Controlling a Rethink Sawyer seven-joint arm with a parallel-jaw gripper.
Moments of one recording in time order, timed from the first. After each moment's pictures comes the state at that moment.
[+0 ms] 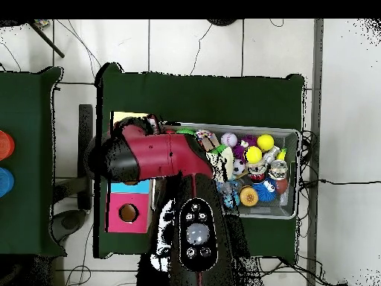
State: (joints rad) arm -0.03 -0.74 0.04 1.54 -0.11 0.36 1.58
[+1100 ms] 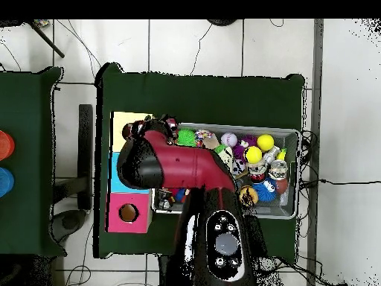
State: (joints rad) arm -0.10 -0.76 0.01 1.64 -0.02 0.20 1.58
